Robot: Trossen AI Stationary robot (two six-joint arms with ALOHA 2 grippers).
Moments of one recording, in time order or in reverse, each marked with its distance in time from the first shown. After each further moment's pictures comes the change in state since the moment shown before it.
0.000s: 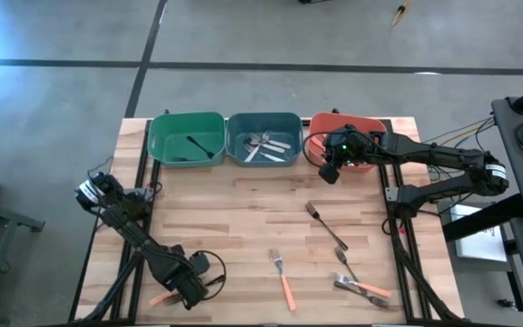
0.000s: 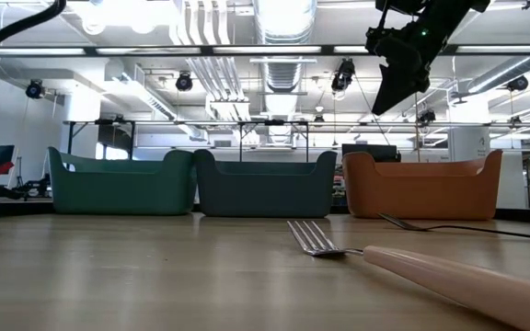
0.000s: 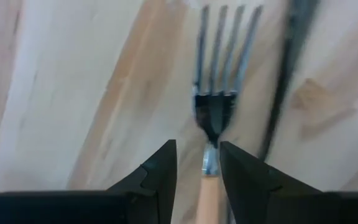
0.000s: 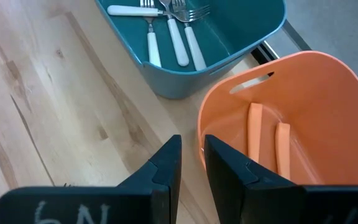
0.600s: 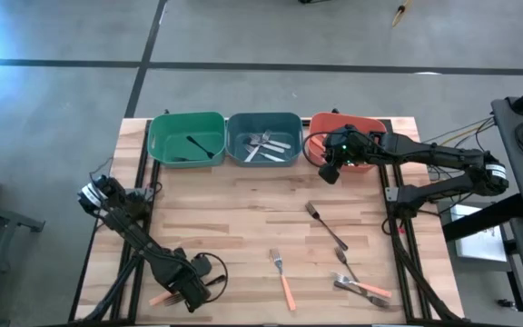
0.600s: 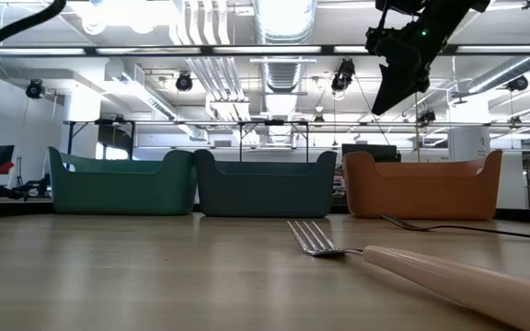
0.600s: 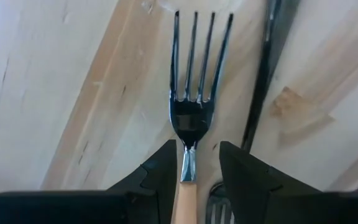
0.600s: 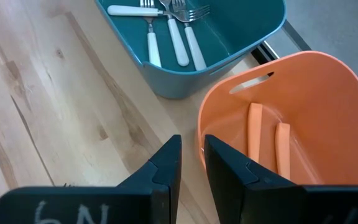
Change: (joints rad) left arm -0.002 0.033 0.028 0.023 0.004 -0.034; right arm 0.000 0.000 0.000 0.000 0.000 0.000
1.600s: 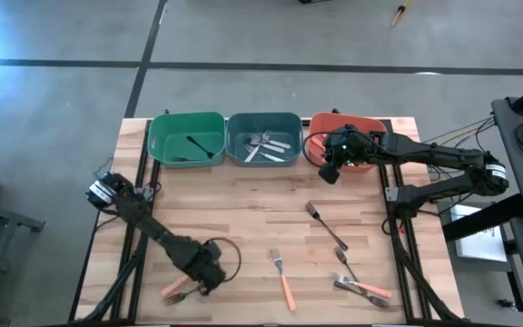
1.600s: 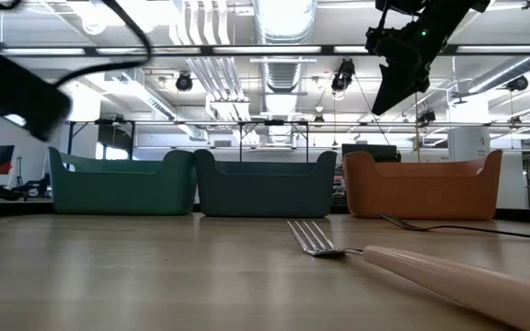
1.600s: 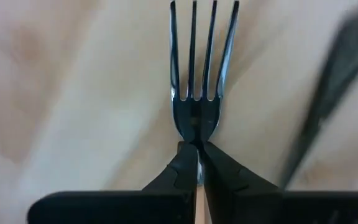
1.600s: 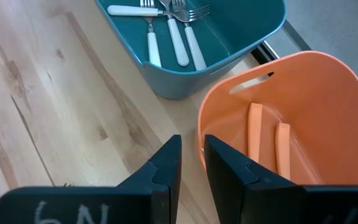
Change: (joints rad) left arm 0.176 0.032 -0.006 -0.038 0.005 0.101; right arm 0.000 0.000 0.000 0.000 0.000 0.000
